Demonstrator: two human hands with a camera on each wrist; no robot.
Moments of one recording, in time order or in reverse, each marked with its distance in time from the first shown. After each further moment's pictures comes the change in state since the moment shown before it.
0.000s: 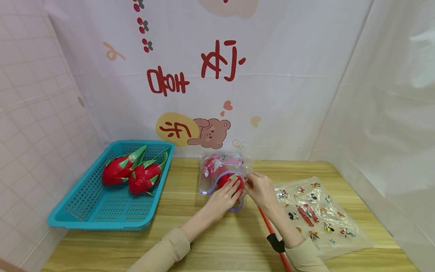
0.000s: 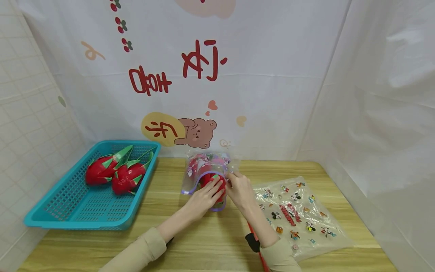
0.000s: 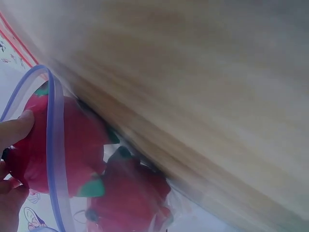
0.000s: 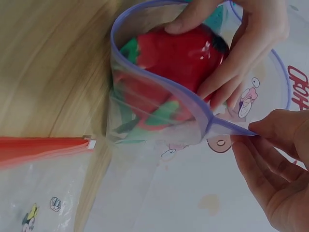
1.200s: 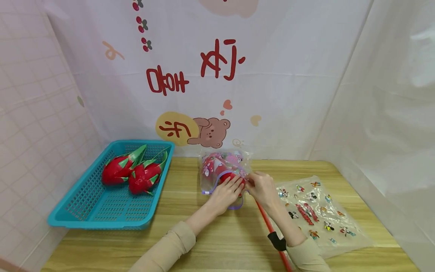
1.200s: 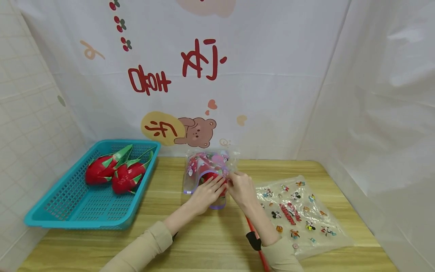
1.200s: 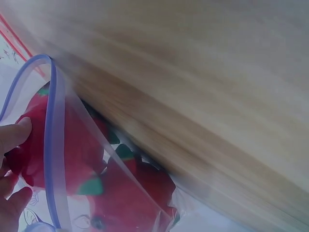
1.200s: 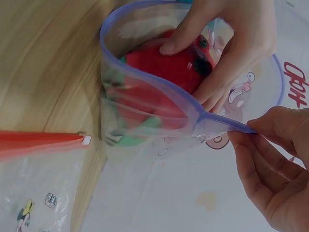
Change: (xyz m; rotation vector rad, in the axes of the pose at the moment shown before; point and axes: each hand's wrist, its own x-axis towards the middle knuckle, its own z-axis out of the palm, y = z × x) left_hand 0.018 -0.001 0.001 0.105 -0.149 -0.032; right_hand 0.002 0.001 -0.006 0.021 -0.027 0.019
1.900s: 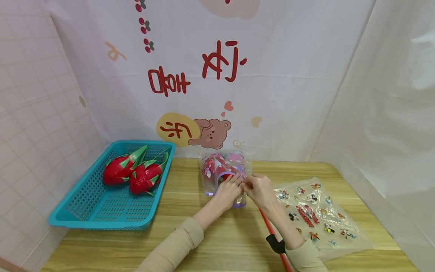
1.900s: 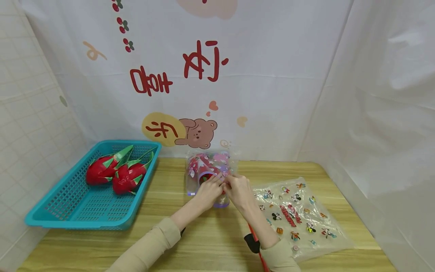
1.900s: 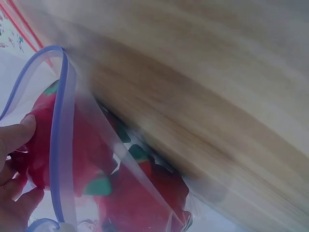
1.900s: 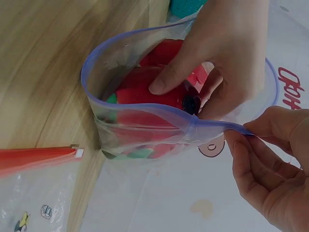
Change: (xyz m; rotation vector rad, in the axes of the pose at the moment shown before) left_hand 0.020 0.001 0.001 -0.148 -0.006 -0.132; right_hand 0.001 -0.009 0.000 0.036 -0.012 -0.015
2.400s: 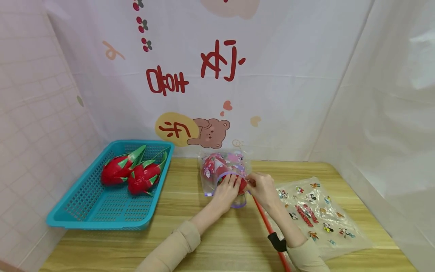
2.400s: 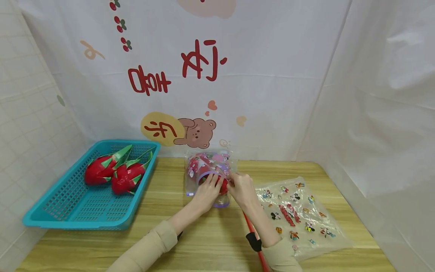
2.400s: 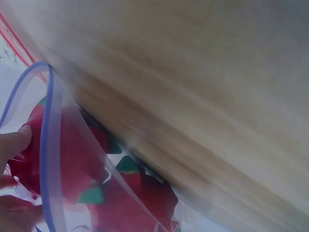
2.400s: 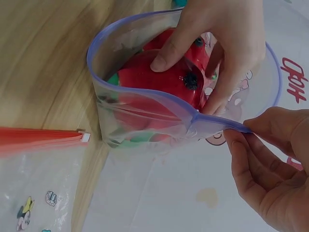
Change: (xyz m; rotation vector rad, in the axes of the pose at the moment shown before) left_hand -0.008 0.006 0.008 0.049 0.083 -0.092; right_hand 0.001 0.011 -0.005 0.019 -0.043 0.081
